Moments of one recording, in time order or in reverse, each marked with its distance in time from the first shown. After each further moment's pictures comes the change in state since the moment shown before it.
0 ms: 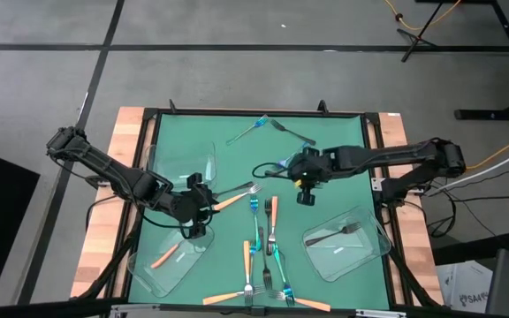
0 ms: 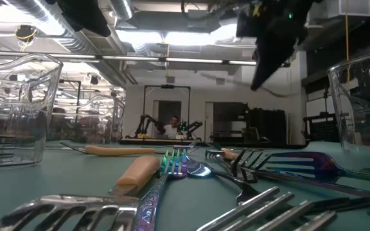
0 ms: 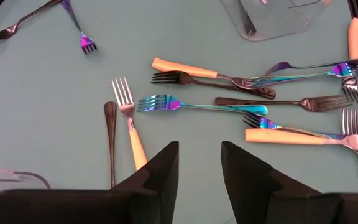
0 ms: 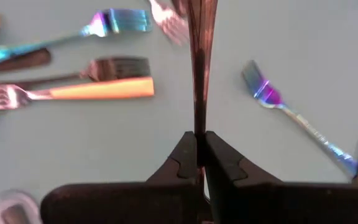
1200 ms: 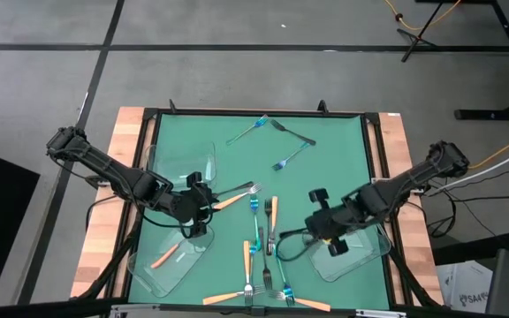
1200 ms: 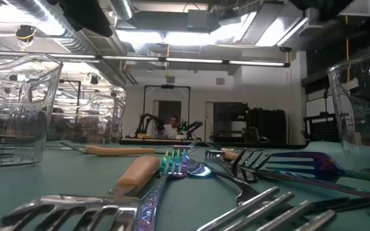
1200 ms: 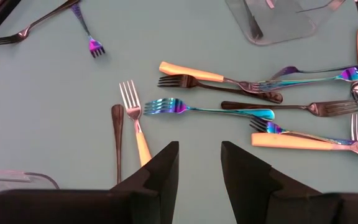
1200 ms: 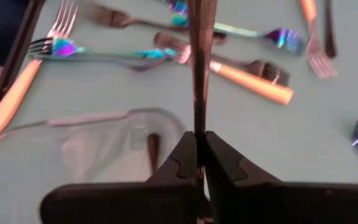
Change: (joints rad) left arm 0.000 0.000 0.000 0.001 -0.030 -0.001; right arm 0.506 -0.006 0.173 -0.228 0.002 0.054
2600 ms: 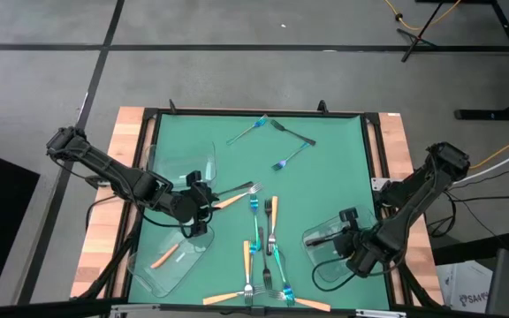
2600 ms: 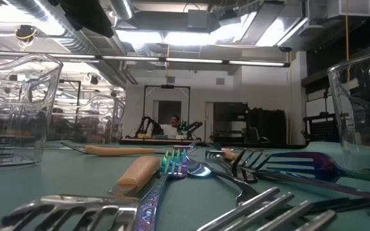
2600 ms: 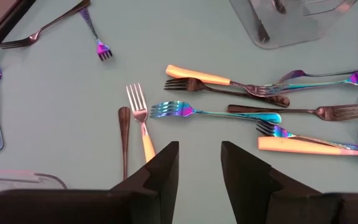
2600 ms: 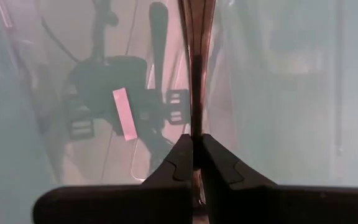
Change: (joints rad) left arm 0.000 0.000 0.000 0.000 -0.028 0.001; right arm 0.390 0.000 -0.436 0.050 0.154 0.456
